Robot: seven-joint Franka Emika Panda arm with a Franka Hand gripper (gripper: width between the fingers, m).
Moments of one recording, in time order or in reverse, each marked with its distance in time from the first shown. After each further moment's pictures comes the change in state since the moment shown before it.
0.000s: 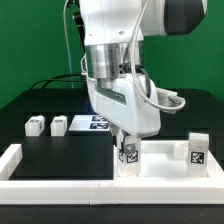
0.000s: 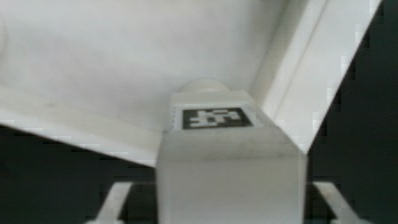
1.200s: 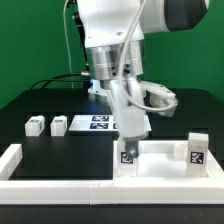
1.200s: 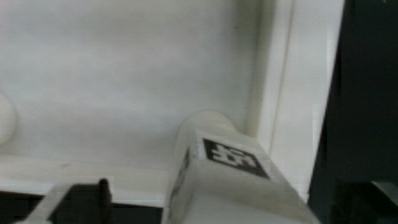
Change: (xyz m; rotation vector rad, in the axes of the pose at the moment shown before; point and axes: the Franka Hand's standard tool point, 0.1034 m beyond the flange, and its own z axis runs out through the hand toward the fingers) arm -0.011 -0.001 0.001 -0.003 -0.052 0.168
